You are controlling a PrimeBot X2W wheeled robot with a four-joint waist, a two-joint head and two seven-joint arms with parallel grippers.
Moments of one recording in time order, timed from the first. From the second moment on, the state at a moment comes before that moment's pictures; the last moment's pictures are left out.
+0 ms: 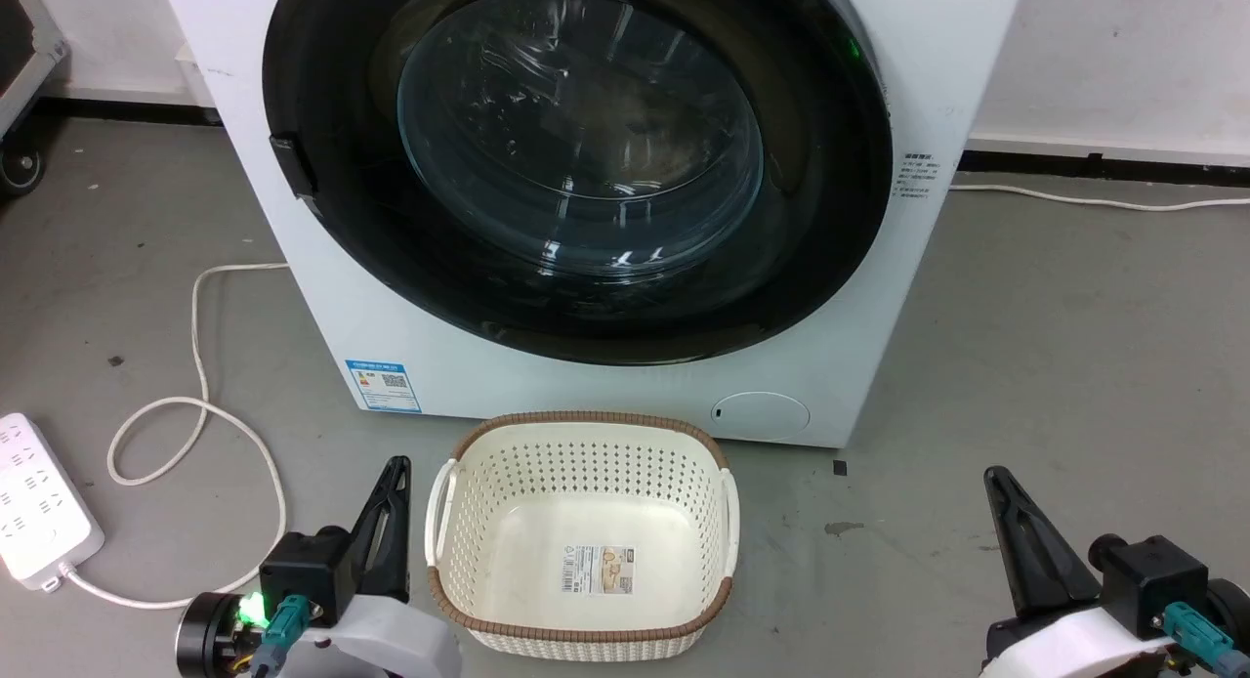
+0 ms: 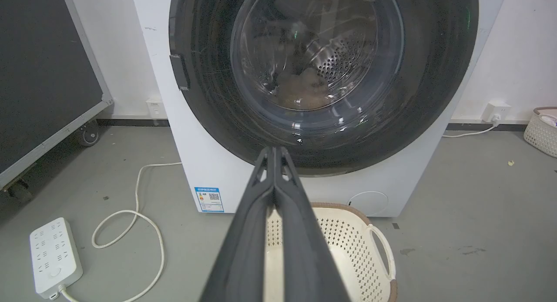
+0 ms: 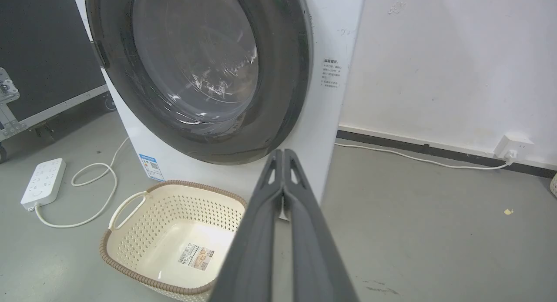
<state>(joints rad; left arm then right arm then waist) -0.02 0.05 -0.02 0.07 -0.05 -0.05 -0.12 0.04 -0.06 -0.05 0.03 0.03 0.13 -0.12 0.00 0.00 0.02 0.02</state>
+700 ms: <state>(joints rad) -0.01 0.05 -0.02 0.04 -0.04 -0.03 -0.07 0.03 -0.06 -0.03 0.02 0.02 0.13 -0.07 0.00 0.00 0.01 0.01</state>
